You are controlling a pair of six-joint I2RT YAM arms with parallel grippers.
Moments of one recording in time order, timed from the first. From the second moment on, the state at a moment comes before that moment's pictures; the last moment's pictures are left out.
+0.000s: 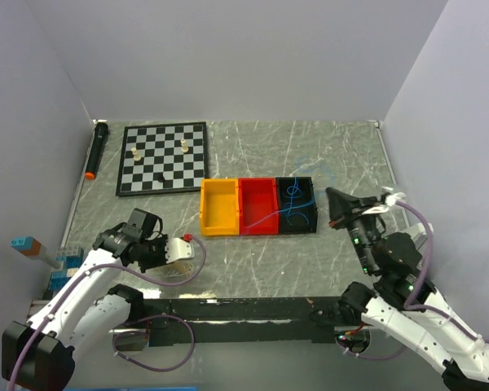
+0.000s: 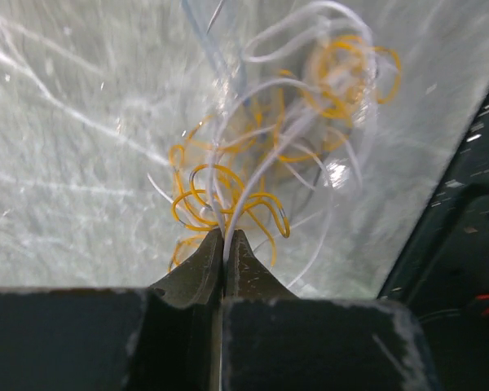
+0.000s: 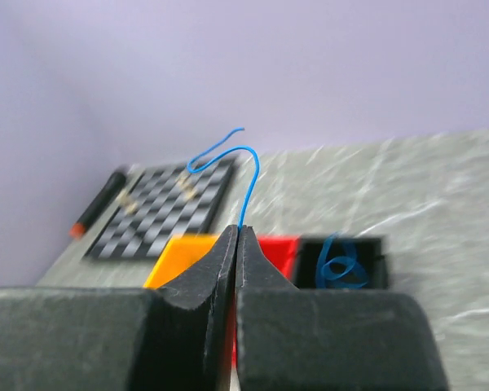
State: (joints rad) left arm -0.35 0.83 0.56 -0.94 0.24 1.01; right arm 0.80 0.35 0.64 -0.12 0.52 0.28
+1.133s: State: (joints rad) left arm -0.35 0.84 0.81 -0.97 0.44 0.92; right arm 0.77 0.66 0.90 0.15 0.63 -0.04
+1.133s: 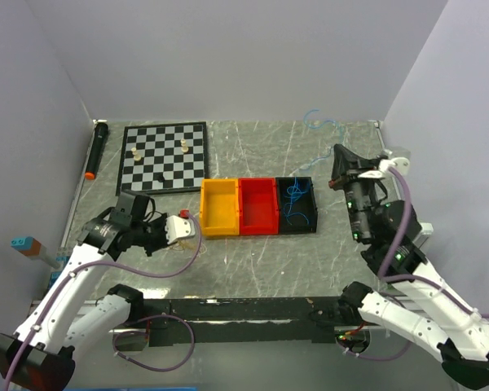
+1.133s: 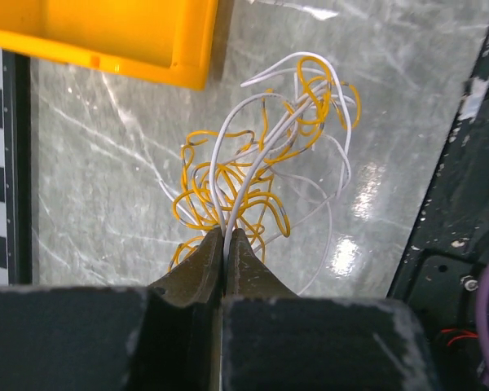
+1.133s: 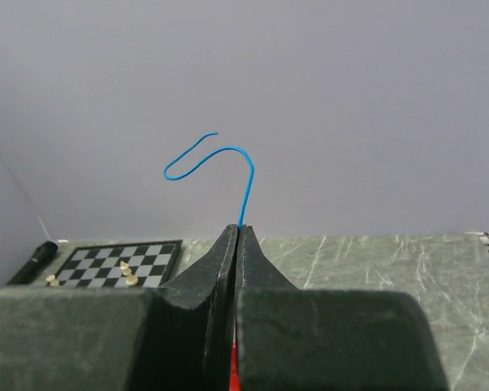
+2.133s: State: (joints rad) left arm -0.35 0.82 0.82 -1.02 0.49 0.92; right arm 0.50 0.87 0.89 0.22 0.47 0.02
